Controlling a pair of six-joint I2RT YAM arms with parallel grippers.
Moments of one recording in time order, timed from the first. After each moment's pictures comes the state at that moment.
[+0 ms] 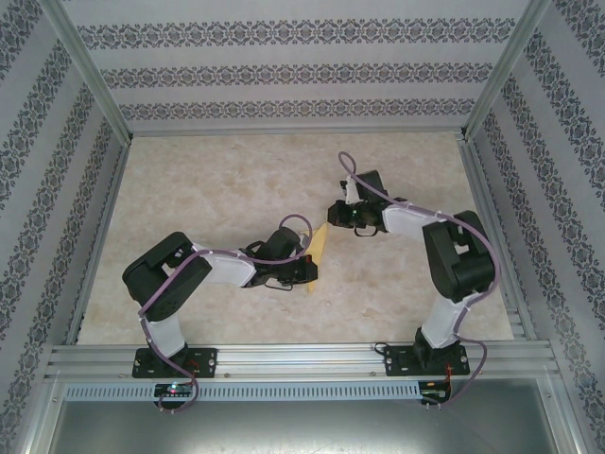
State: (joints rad) left arm -0.78 1.80 0.77 0.21 0.36 -0.91; right arm 0.35 1.76 0.98 -0.11 -0.44 0.46
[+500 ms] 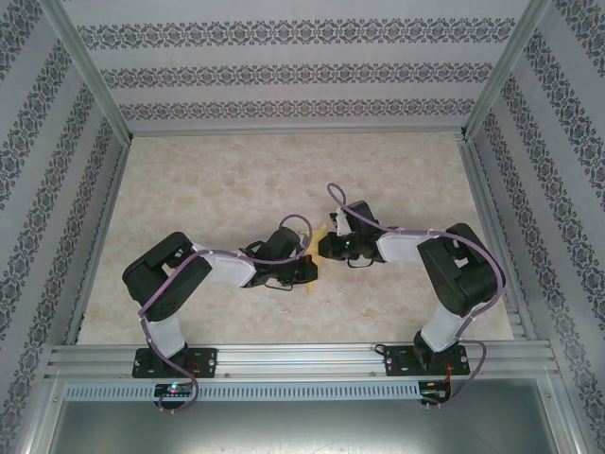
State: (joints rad) left arm -0.79 1.80 0.77 0.21 0.36 -0.91; right arm 0.47 1.72 0.75 0.03 -0.49 0.57
